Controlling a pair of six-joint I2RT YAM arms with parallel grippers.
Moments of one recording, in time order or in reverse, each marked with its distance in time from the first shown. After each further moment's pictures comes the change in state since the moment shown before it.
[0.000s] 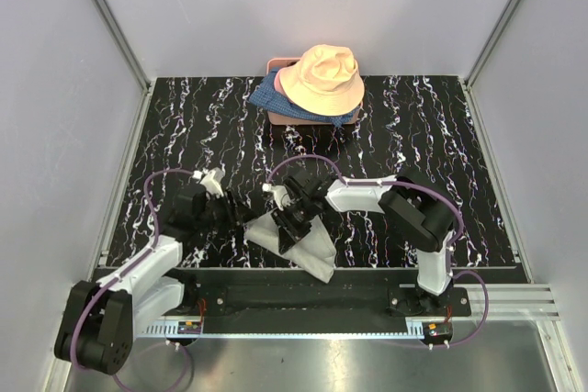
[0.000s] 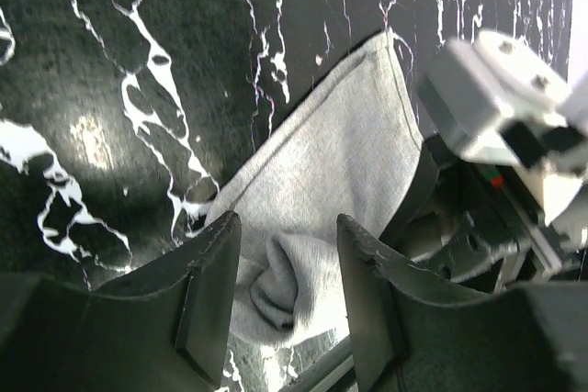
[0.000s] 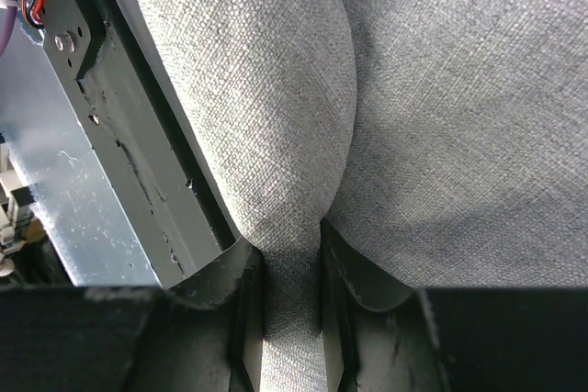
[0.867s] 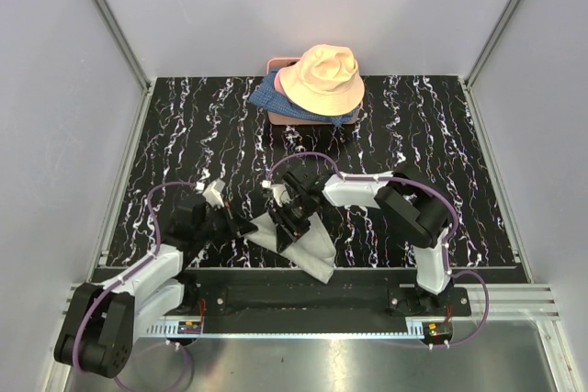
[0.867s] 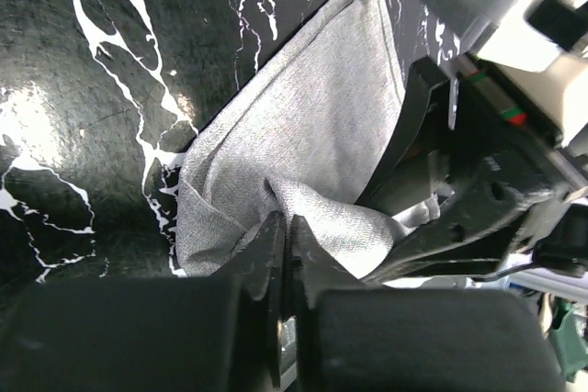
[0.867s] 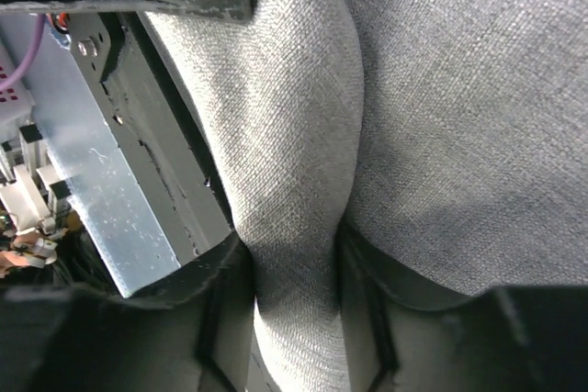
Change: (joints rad) left arm 0.000 -0.034 -0.119 0.088 0.105 -0.085; right arm -0.020 0.047 0.066 -0.077 -0.051 0.019
